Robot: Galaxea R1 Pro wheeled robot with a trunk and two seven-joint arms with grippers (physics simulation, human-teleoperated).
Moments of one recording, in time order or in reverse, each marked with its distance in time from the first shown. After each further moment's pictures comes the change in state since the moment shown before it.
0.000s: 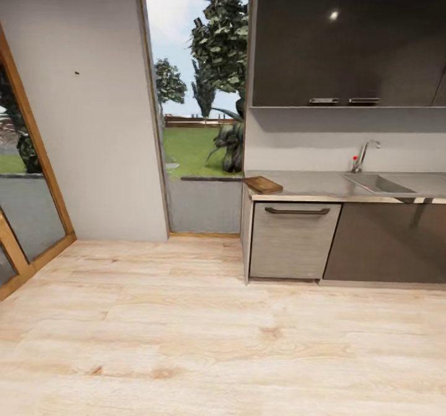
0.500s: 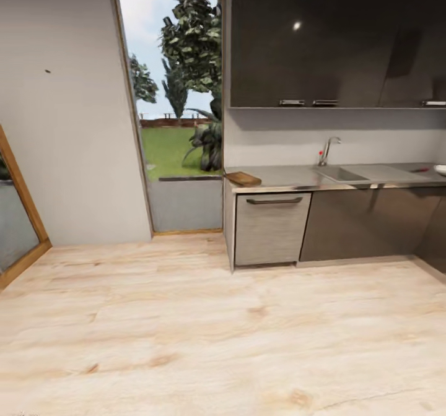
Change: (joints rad) left arm 0.000 0.000 0.000 0.000 0.000 0.001 0.000; right arm 0.000 0.000 -0.001 -0.001 0.000 0.000 0.000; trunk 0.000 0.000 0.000
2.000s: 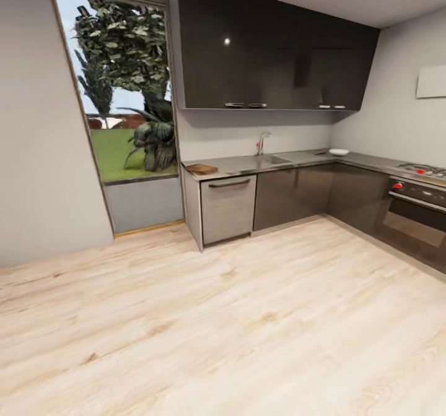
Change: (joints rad) left arm 0.000 0.000 -0.001 0.000 0.000 0.001 0.000; right arm 0.000 -0.001 0.000 -0.001 0.000 0.000 0.000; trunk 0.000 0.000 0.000
